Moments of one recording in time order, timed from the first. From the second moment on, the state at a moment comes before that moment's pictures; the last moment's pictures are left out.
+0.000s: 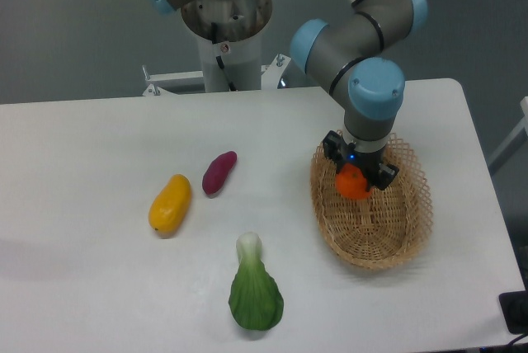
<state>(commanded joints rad) 2.62 -1.95 -1.77 -0.98 1.62 1.27</state>
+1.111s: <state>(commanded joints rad) 2.64 -1.90 -1.72 -0.92 1.62 1.28</state>
